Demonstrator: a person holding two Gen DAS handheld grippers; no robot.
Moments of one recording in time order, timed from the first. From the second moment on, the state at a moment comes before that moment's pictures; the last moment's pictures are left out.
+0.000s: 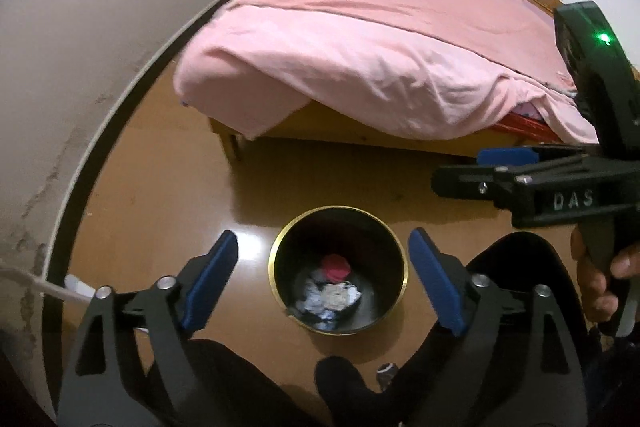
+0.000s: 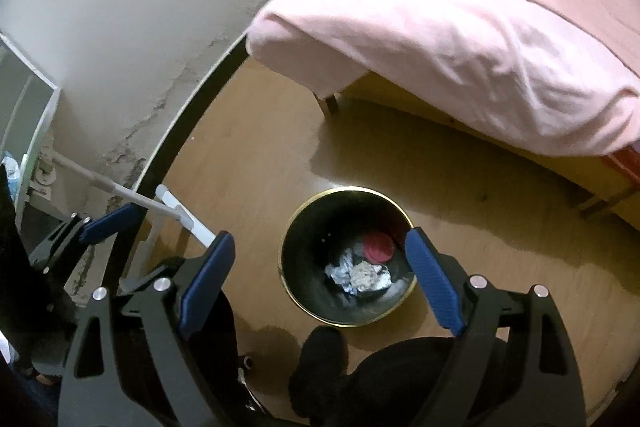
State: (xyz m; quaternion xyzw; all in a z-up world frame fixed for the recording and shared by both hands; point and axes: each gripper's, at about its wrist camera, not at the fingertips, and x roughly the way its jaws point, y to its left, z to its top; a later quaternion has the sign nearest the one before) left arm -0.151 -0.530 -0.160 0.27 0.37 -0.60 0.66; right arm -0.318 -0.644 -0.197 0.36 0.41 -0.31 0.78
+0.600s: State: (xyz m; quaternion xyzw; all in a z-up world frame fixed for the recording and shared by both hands) left arm 0.040 -0.267 -0.012 0.12 0.33 -0.34 0.87; right arm -0.095 -0.489 -0.056 0.17 0.39 -0.09 0.90
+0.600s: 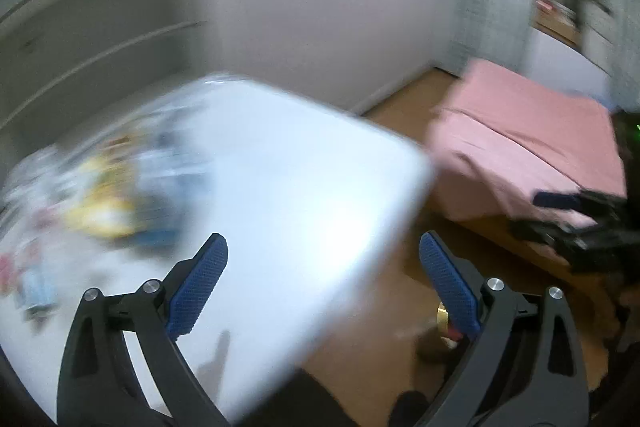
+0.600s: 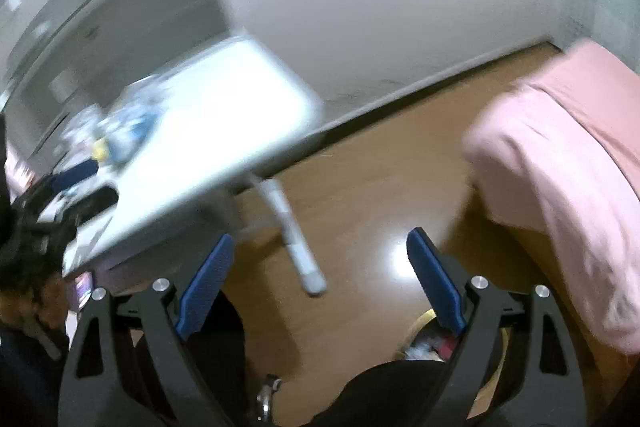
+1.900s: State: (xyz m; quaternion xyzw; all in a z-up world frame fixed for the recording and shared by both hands) left arm 0.251 0.047 -0.054 0.07 0.43 -0.13 0.89; right arm 0.170 -0.094 -0.037 -0.05 0.47 0.19 0.86
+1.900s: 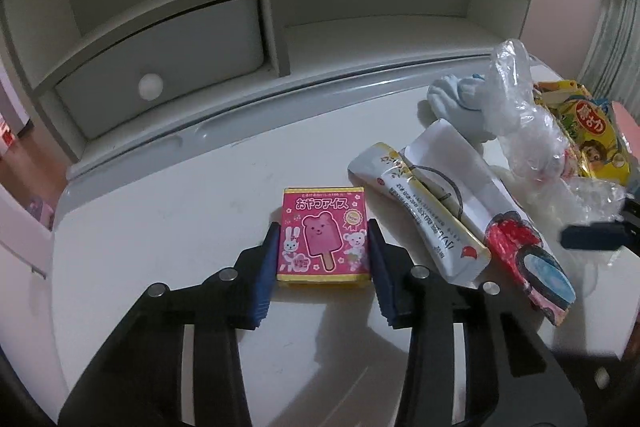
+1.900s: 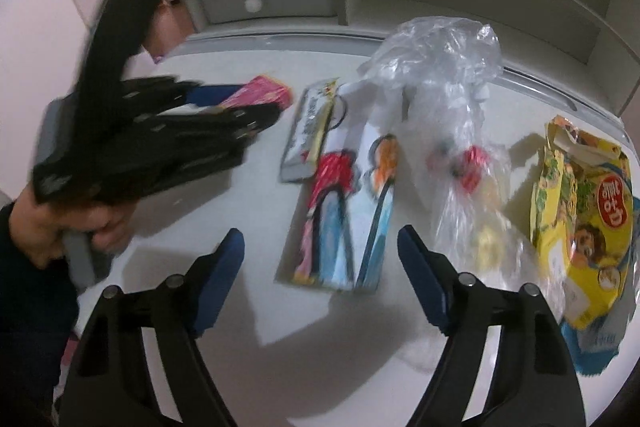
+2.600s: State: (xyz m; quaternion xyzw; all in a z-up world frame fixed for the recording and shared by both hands) left arm 0.154 0.032 0.003 0.06 0.36 -0.13 0.92; right arm 0.129 -0.126 0.014 0.01 0.43 0.21 0.88
